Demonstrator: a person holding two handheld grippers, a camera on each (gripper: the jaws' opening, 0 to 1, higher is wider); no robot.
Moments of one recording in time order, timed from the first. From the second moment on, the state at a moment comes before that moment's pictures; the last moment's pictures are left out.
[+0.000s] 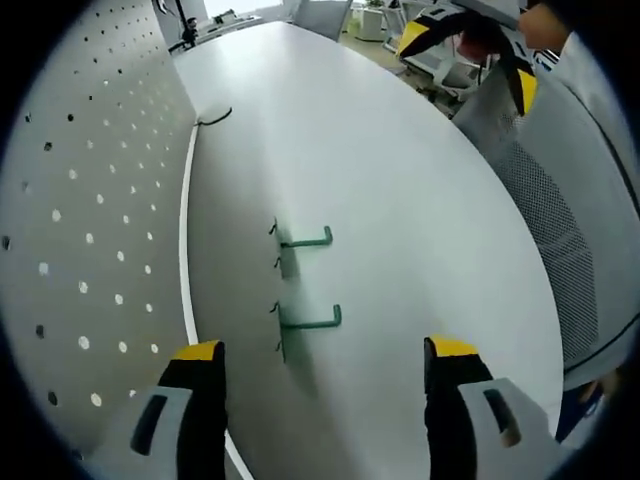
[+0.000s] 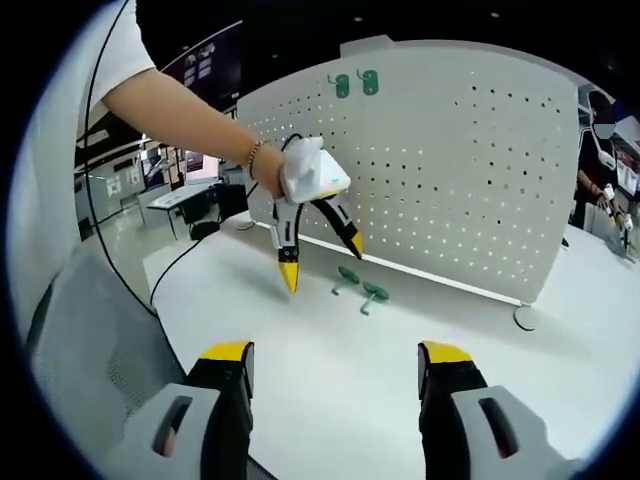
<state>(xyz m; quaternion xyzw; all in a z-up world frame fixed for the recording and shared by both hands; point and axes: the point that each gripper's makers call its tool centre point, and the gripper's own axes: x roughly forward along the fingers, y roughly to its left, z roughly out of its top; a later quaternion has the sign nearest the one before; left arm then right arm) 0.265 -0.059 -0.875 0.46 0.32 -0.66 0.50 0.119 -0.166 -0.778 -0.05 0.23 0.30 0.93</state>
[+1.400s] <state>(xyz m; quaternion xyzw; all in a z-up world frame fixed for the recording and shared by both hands) 0.261 -0.056 -0.883 0.43 0.32 -0.67 0.52 0.121 -0.171 -0.777 -0.04 0.23 0.28 0.93</state>
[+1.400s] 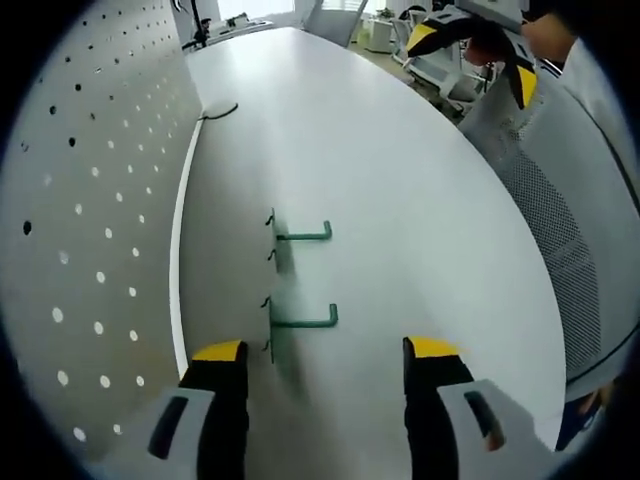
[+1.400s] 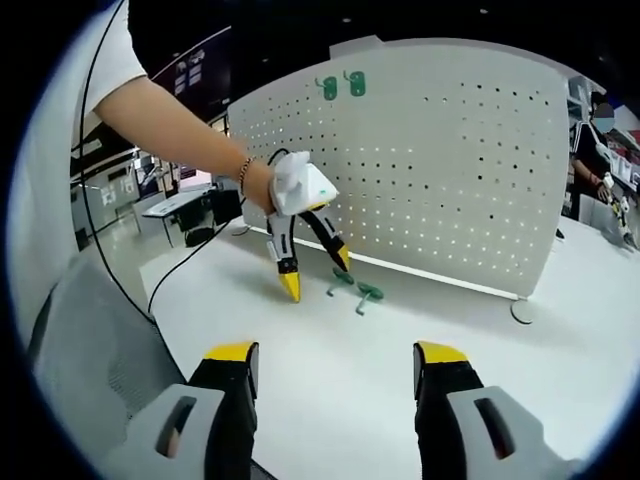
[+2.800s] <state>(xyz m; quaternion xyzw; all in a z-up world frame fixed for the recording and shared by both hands) 0.273 -0.065 -0.881 0.39 0.36 -0.60 0.60 0.121 -0.171 -0.775 -0.03 0.22 0.28 0.93</state>
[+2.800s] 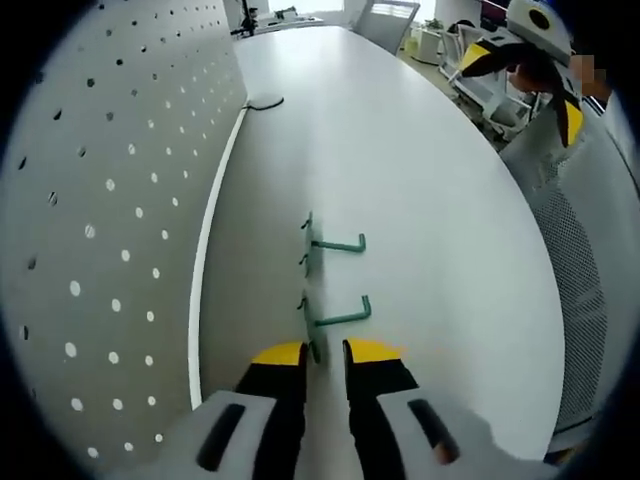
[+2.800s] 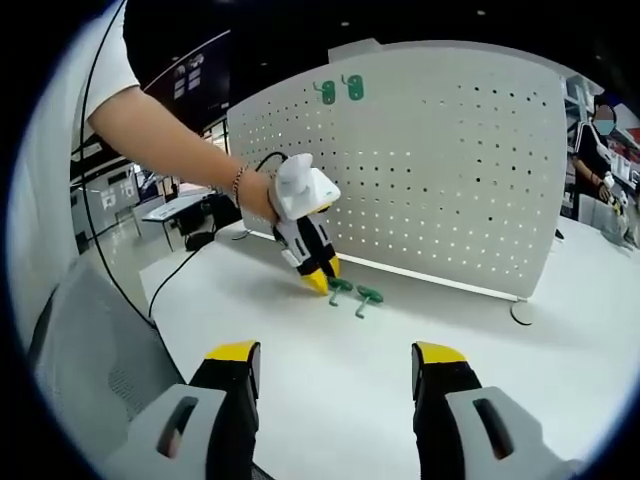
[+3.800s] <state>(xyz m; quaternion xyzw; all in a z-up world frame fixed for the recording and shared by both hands) 0.278 -0.065 -0.881 0.42 0.35 -0.56 0.62 0.122 -0.172 -0.775 -0.03 0.23 0.28 0.93</state>
